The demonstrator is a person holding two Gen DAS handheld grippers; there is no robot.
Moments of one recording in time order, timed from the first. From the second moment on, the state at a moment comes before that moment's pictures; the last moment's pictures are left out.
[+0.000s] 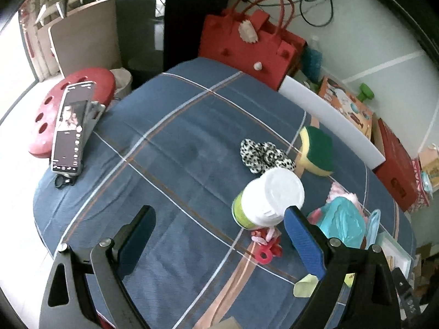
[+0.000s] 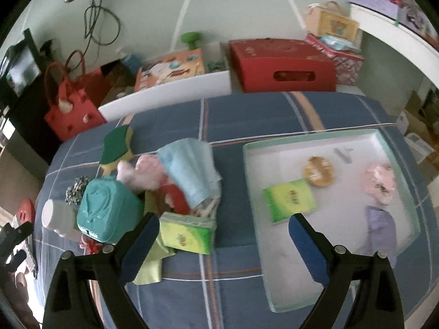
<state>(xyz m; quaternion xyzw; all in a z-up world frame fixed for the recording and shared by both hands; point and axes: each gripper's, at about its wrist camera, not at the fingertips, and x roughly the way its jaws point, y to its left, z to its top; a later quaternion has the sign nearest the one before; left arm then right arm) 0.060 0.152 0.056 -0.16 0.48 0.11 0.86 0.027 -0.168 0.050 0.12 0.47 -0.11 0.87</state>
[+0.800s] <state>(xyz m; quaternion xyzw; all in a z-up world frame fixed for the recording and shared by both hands) 0.101 0.109 -0.026 -0.14 0.59 0.10 0.79 0.058 -0.148 -0.016 0.13 0.51 -0.10 0.85</state>
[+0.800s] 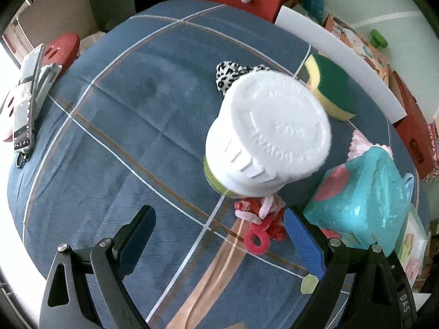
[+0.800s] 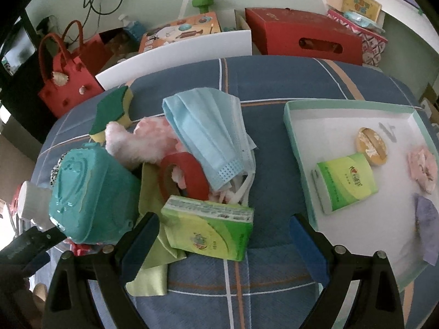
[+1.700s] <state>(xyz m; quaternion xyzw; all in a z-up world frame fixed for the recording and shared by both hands) 0.118 0.097 -0.042 -0.17 0.59 0.09 0.79 0.060 -0.147 -0.019 0.14 0.51 -0.08 0.85</state>
